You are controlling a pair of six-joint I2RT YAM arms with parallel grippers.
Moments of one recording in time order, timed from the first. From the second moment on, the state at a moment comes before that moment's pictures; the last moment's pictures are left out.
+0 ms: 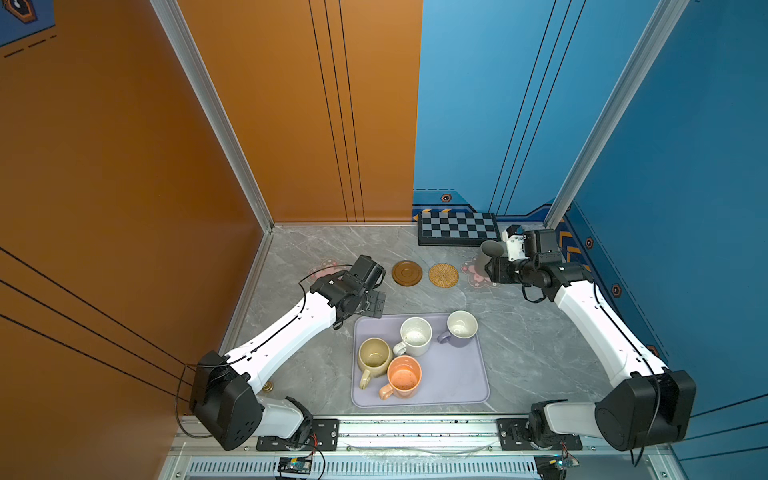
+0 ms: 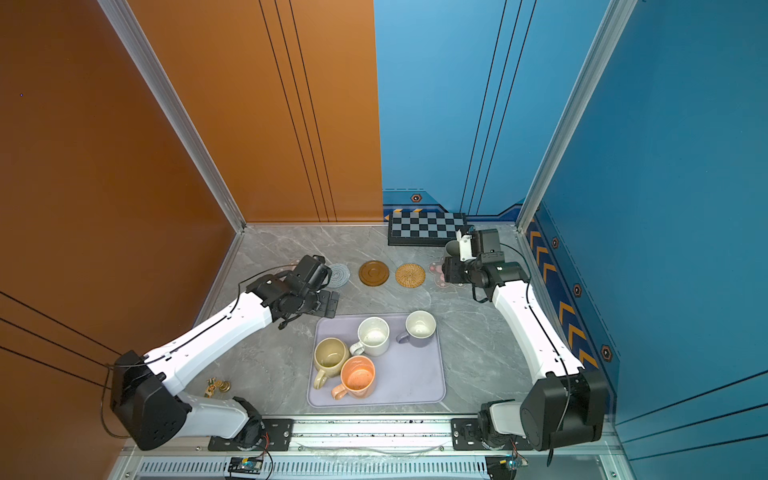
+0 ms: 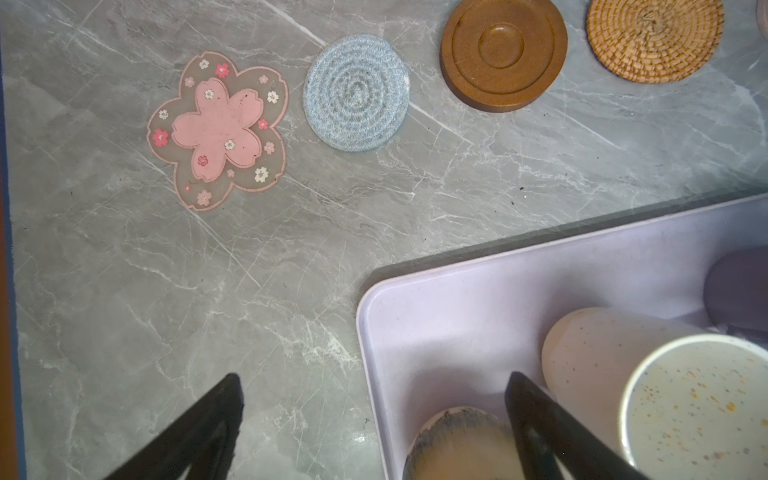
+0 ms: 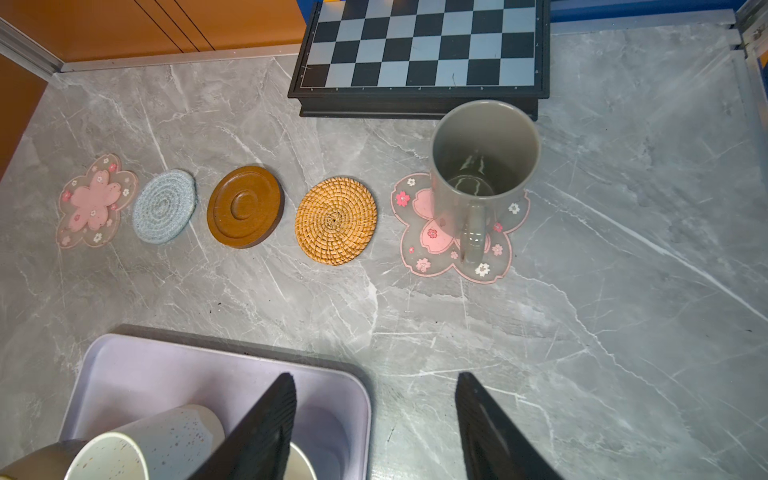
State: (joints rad) left arm -0.62 1.36 1.17 -0.90 -0.30 -0.36; right arm 0.14 1.34 1.22 -0.68 -0.15 0.14
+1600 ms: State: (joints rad) left arm -0.74 1.24 1.05 -1.03 -0.25 -0.36; right arm 0.30 1.35 1.33 -0.68 -0.15 0.24
